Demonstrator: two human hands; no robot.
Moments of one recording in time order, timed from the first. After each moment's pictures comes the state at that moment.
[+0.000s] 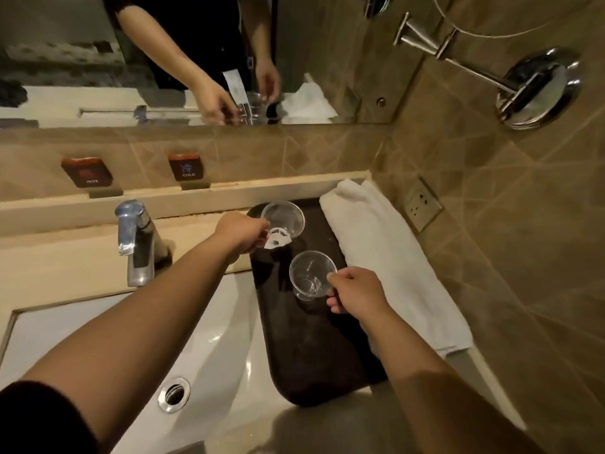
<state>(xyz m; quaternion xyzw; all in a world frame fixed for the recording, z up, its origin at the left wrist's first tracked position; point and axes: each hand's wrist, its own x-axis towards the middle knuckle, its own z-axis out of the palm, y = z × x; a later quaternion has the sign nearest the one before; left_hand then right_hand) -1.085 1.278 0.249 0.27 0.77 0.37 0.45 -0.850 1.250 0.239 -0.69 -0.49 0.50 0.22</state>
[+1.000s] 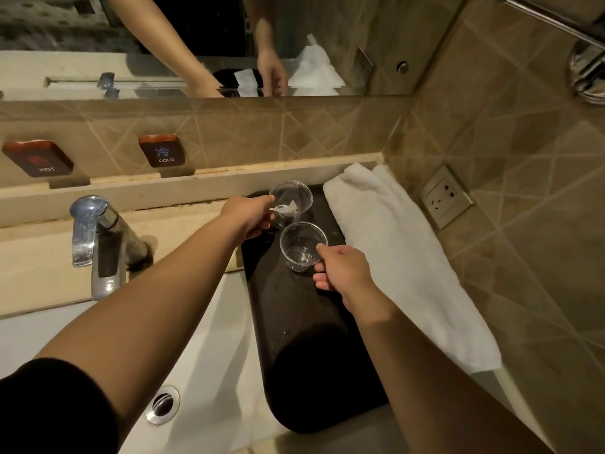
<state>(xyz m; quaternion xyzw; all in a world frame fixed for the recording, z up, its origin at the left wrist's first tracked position) -1.091 1.347 0.199 0.21 0.73 0.40 0.51 -0.888 1.317 0.194 -0.70 -0.42 0.53 0.22</state>
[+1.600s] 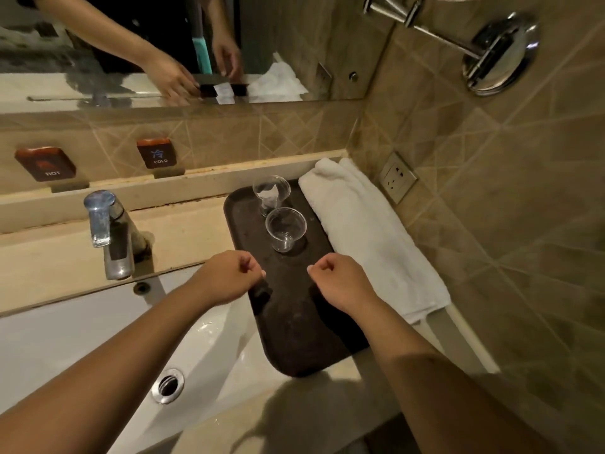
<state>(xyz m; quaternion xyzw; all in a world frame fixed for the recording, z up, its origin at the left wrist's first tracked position) -1.069 1.190 0.212 0.58 0.70 0.17 0.37 -0.846 1.216 0.245 -0.68 -0.64 0.36 0.10</state>
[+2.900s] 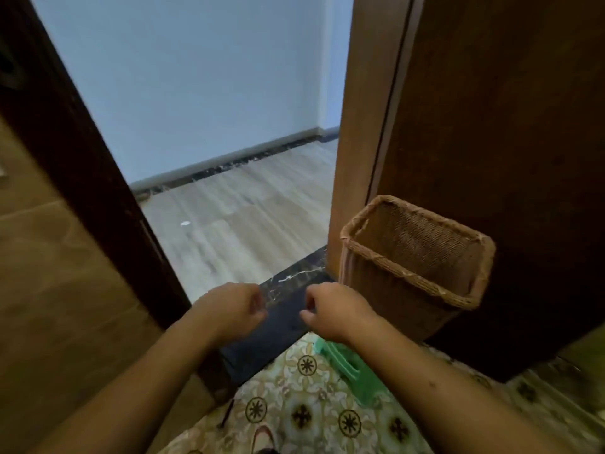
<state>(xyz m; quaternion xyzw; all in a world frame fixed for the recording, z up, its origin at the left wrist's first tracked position) -0.425 0.499 0.330 0.98 -0.15 -0.09 0.11 -0.439 0.285 0.322 -0.97 -0.11 0.10 0.18</state>
